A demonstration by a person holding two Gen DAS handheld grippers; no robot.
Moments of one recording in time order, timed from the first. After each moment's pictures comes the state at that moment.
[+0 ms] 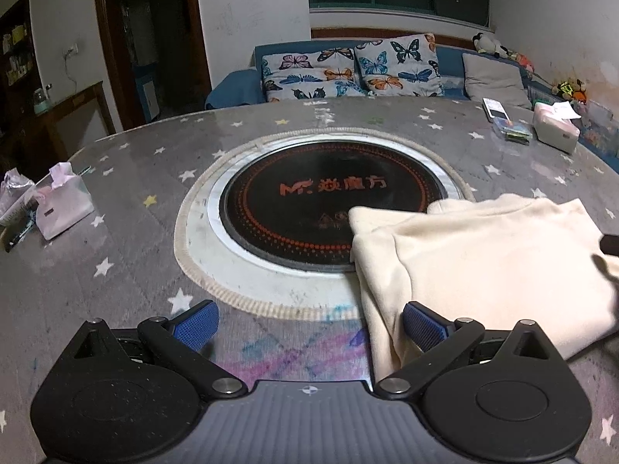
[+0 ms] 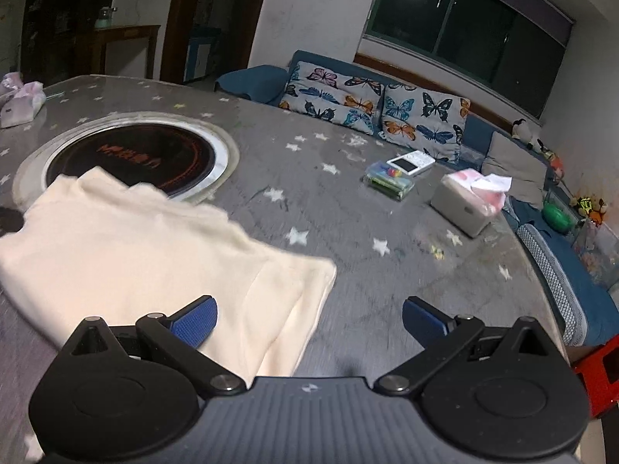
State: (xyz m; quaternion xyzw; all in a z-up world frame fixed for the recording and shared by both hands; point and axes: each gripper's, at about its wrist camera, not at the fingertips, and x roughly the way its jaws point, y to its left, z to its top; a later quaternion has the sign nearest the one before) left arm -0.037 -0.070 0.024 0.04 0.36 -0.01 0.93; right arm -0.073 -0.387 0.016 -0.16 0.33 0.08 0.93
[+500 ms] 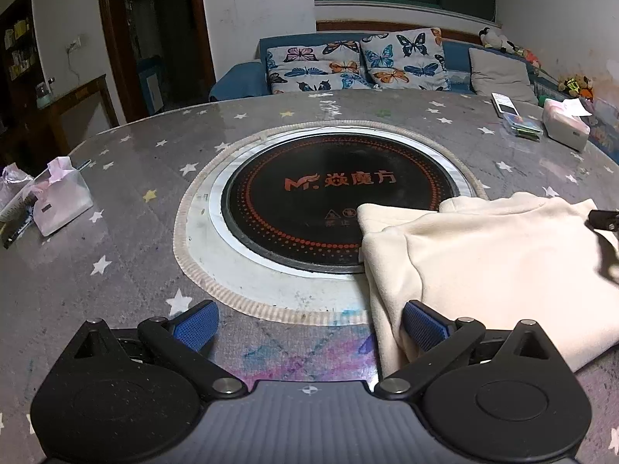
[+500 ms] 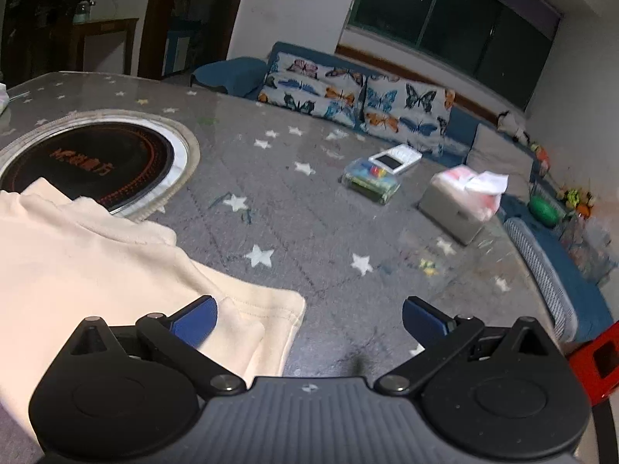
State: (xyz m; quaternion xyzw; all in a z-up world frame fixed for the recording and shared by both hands) left arm -0.028 -0.068 0.019 0.04 0.37 0.00 0.93; right arm -0.035 -0.391 0.007 -0.16 0.33 0.05 0.93
